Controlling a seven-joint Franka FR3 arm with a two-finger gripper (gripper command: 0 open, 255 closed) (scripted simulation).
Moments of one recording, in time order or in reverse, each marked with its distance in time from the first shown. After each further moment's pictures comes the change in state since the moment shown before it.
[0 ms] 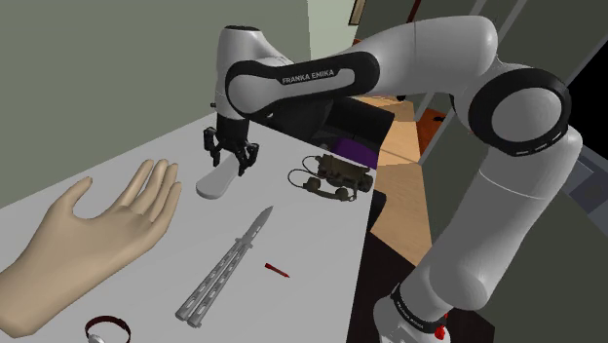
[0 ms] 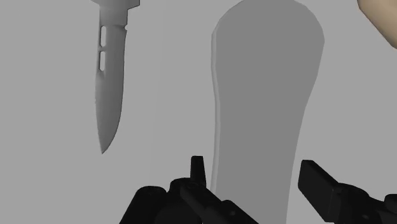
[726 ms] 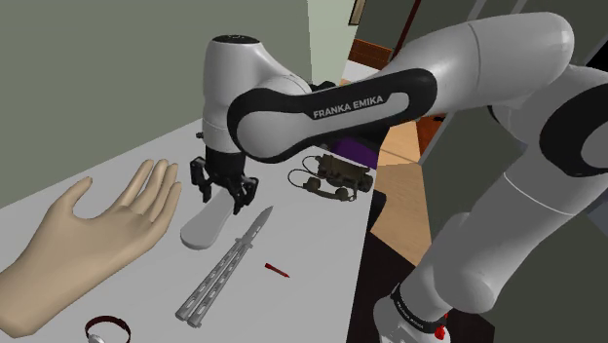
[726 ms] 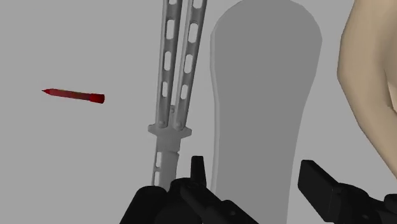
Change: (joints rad) arm 0.104 -0.185 0.104 -0.212 0.070 0.041 0.181
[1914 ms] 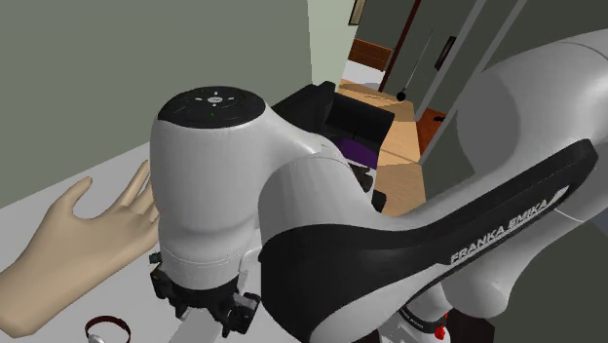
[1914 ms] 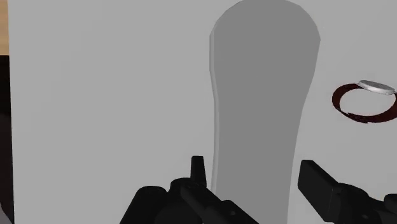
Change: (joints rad) arm 0.197 -0.091 0.239 -0.079 0.063 0.012 0.402
